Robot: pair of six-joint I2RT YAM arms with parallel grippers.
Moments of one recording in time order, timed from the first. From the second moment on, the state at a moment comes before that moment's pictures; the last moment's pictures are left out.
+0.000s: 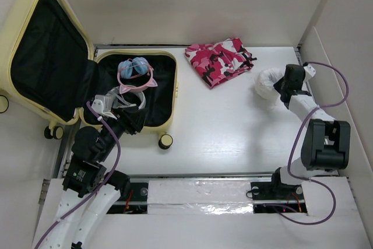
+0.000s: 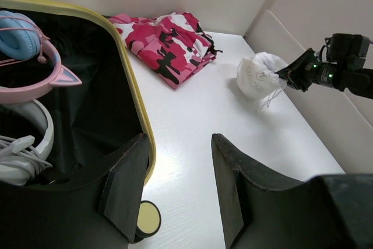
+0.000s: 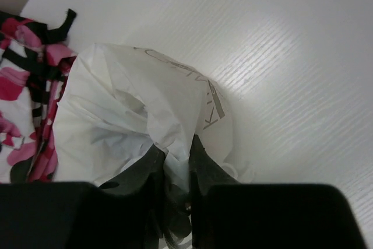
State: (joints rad) left arm -0.39 0.36 0.72 -0.37 0.08 -0.44; right arm -0.11 1.56 0.97 0.00 0.29 0.65
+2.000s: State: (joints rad) left arm -0.39 0.36 0.72 -0.37 0.09 -0.44; right arm 0.90 2.02 1.47 0.30 0.31 0.73
